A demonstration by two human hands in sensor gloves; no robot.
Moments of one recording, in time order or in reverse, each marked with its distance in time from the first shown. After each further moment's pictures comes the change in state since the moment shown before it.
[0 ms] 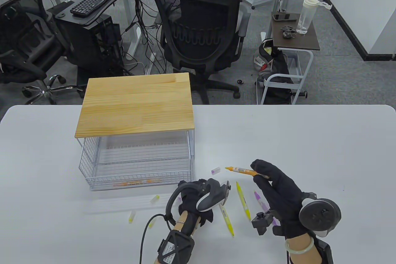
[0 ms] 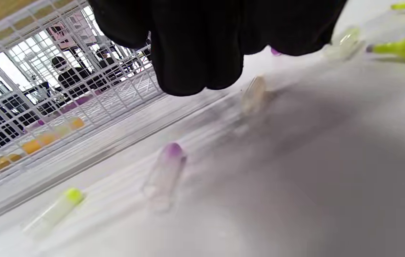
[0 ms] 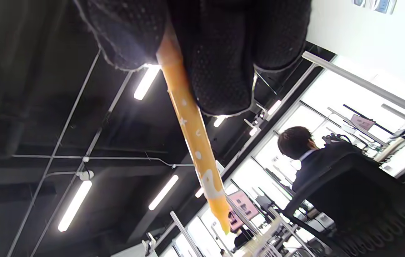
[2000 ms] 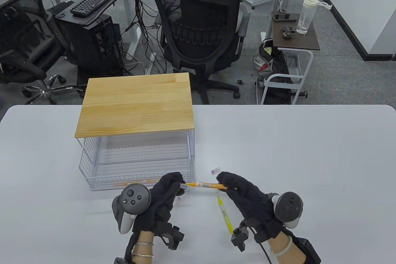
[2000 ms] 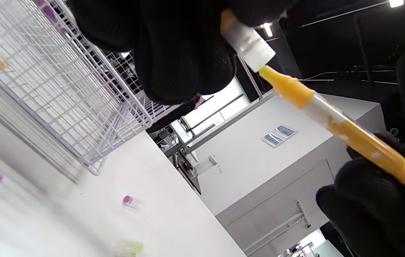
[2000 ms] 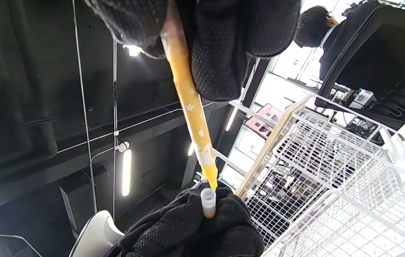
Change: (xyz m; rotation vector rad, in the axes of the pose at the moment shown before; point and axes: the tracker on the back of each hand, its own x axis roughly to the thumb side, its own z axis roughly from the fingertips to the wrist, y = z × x) left_hand -0.156 -0.031 0.077 0.411 -0.221 1.435; right_hand -0.026 0.078 0.021 0.302 0.052 -0.350
